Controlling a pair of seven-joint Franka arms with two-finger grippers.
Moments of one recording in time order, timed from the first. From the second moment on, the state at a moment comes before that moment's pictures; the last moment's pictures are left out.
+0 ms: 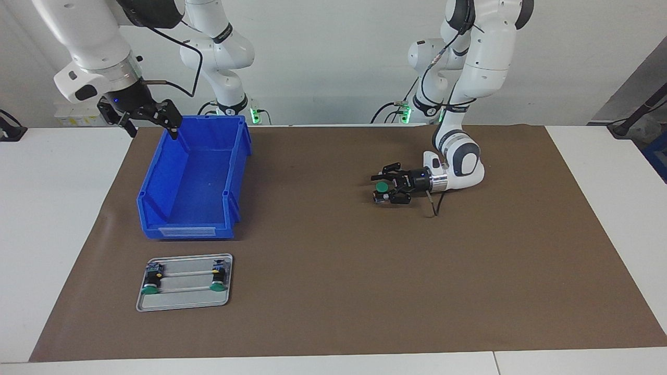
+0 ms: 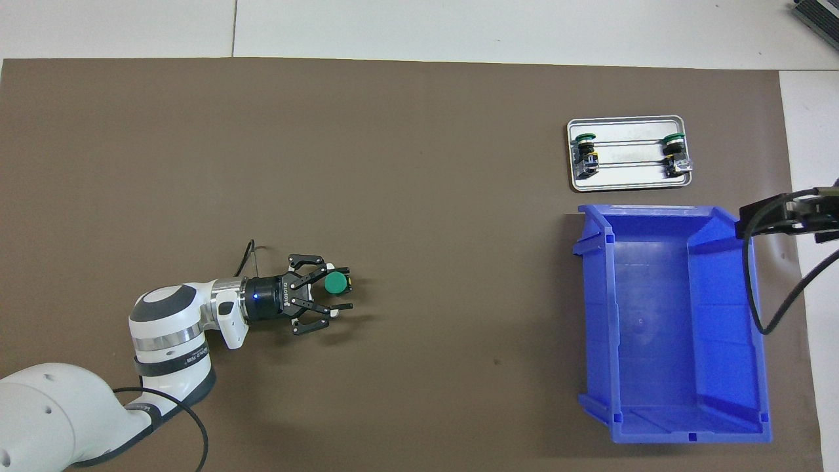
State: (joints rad) left arm -0.04 0.38 -0.08 -2.38 -1.72 1.67 2.67; right arm 0.05 -0.03 -0.07 -1.58 -0.04 1.50 0.05
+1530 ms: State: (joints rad) left arm 0.26 0.38 -0.07 -2.24 -1.54 1.59 2.33; right arm 0.05 -0.03 -0.07 -1.58 -0.04 1.50 0.05
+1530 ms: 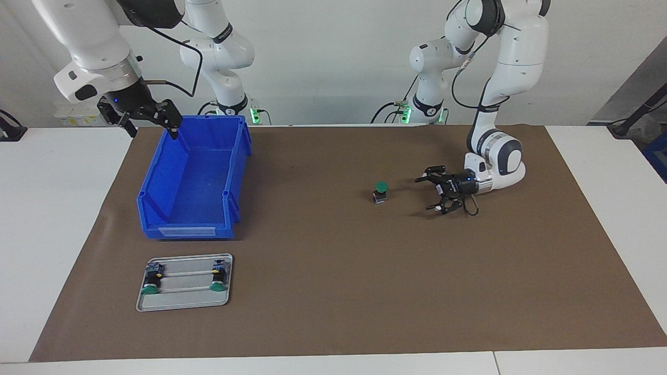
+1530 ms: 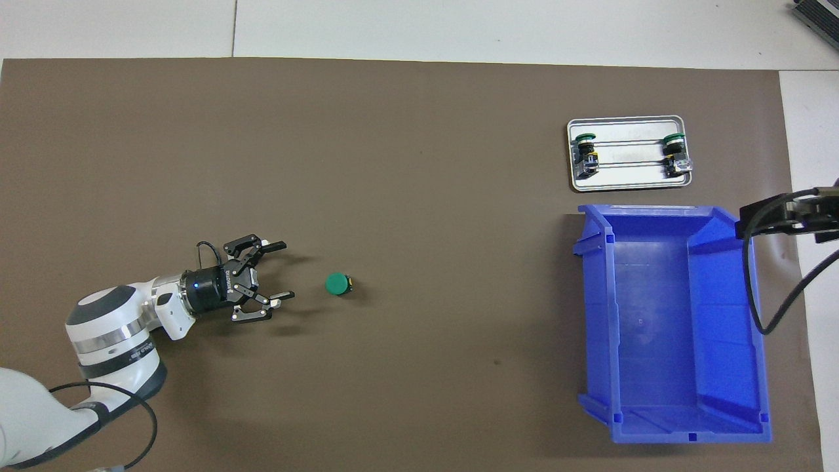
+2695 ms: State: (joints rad) left arm 0.13 0.29 -0.26 -1.43 -0.69 1.58 0.69; right arm 0.05 -0.03 -0.07 -1.58 -0.04 1.50 0.05
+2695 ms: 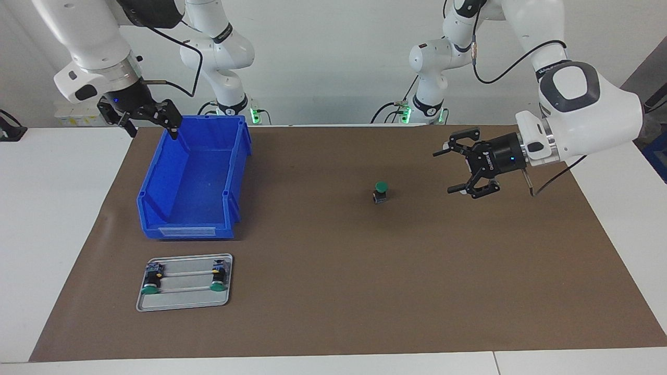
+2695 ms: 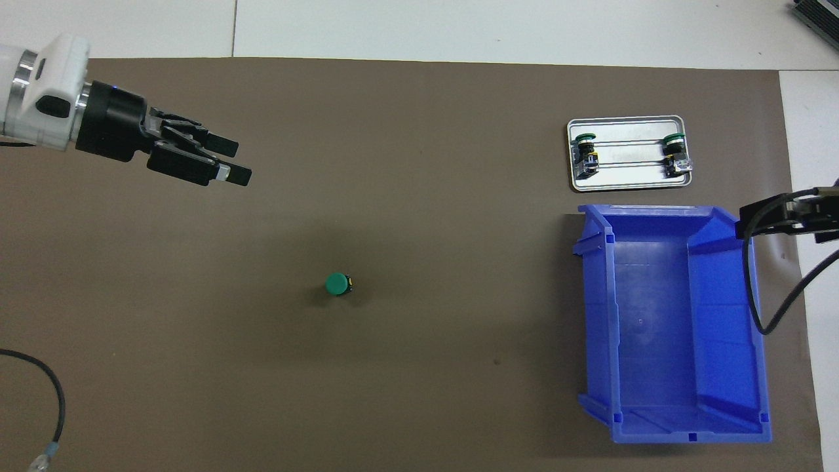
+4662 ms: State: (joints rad) left arm -0.28 0.00 -0.27 -2.22 -0.06 2.34 -0.23; right arm 0.05 -0.03 -0.07 -1.59 -0.04 1.50 0.05
